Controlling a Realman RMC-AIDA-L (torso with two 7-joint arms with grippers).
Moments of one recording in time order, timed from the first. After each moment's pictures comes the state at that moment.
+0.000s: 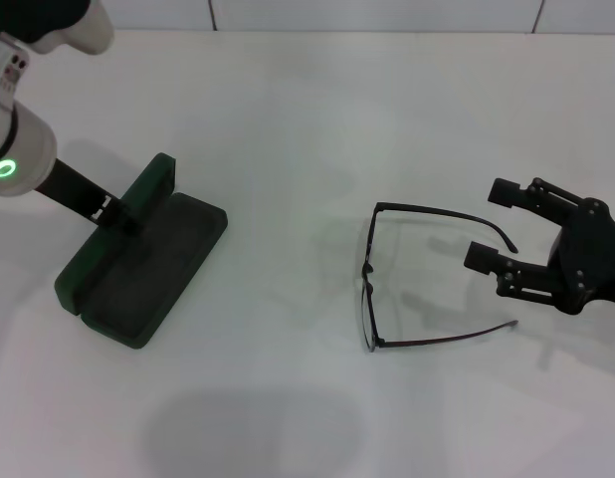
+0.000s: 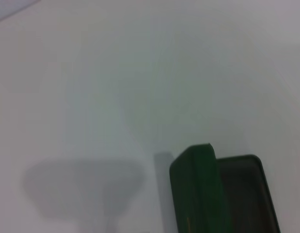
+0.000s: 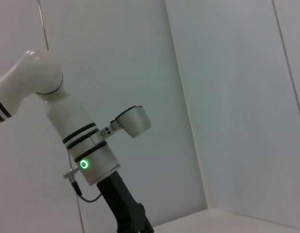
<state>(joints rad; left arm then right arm) -0.46 -2.09 1.34 1.60 2.83 1.63 -2.72 0.35 2.02 -1.21 -0.53 -1.26 -1.59 1.07</state>
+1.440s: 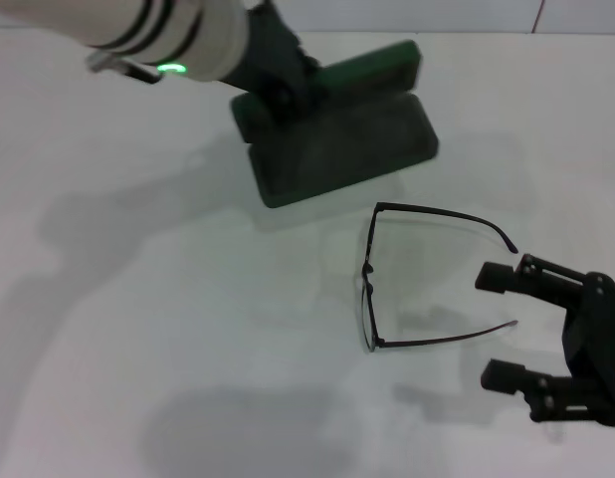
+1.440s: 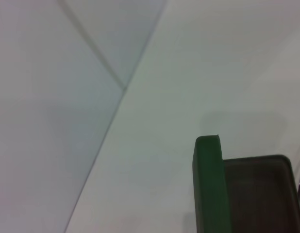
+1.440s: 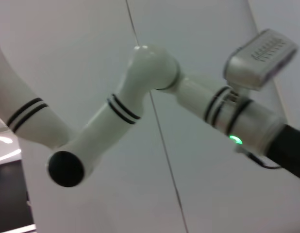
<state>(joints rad) -0.62 -2.09 1.54 1.63 2.64 1.35 -2.29 0.34 2.01 -1.23 -0.49 -1.33 -1.87 1.06</state>
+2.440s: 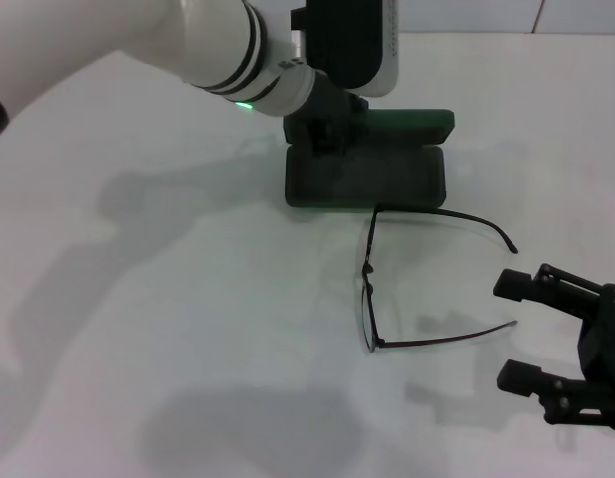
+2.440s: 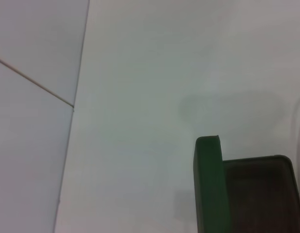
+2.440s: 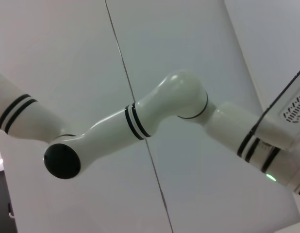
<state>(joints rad) -0.79 -2.09 1.62 1.12 2.53 1.00 -1.89 0.31 2.01 -1.21 -0.46 -1.33 -1.88 1.07</state>
